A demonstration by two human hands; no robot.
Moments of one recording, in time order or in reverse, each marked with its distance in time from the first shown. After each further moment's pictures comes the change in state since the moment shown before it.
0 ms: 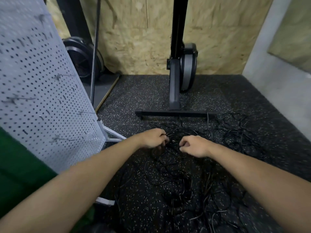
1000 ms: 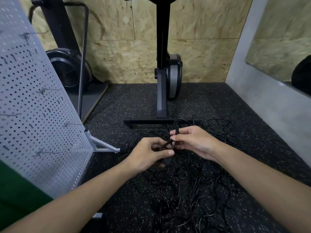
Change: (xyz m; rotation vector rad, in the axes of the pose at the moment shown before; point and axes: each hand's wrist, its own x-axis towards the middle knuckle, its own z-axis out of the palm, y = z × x) left_hand -0.074 0.071 0.033 -0.686 0.195 0.204; right_hand -0.071 -0.007 -0.052 1.116 0.102 -0.125
